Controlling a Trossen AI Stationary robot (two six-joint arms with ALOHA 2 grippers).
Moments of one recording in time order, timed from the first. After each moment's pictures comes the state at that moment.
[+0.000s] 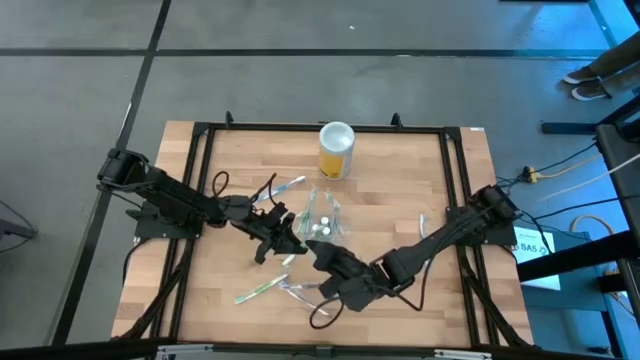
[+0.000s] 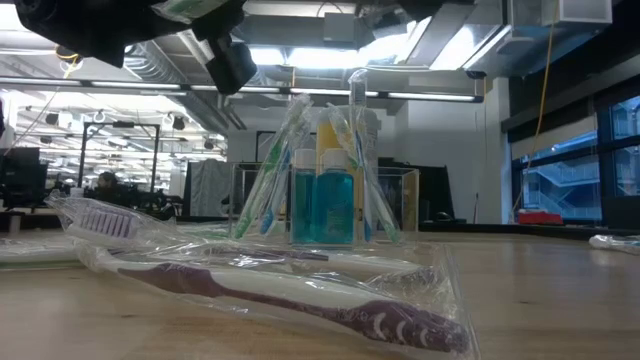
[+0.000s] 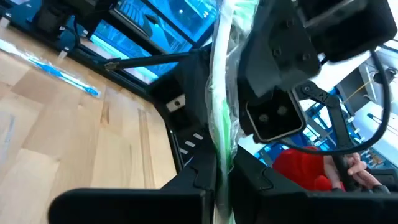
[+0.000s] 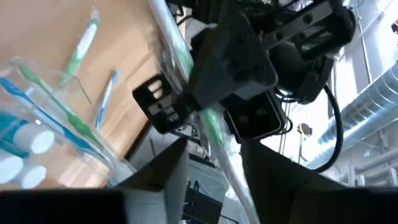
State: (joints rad) left arm -0.21 1.41 0.51 0.93 0.20 -0.74; right arm 0.57 1.91 1.49 -0.10 1.08 -1.34
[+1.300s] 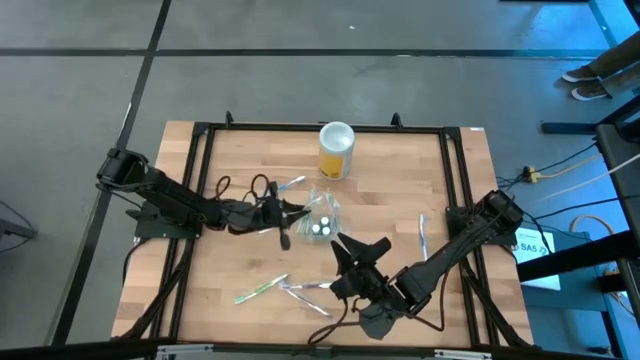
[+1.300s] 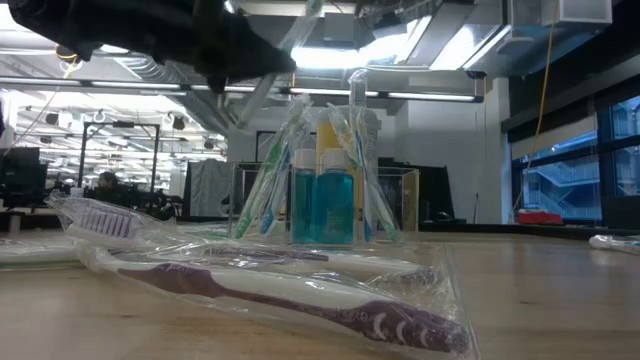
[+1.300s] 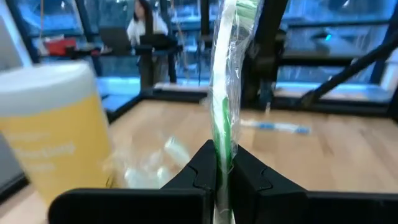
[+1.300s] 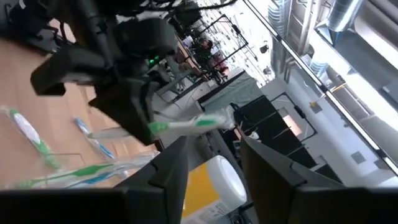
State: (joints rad) left arm -0.25 1.40 0.51 0.80 -0.56 -0.03; right arm 0.70 1.91 1.49 -0.11 1.57 -0.38
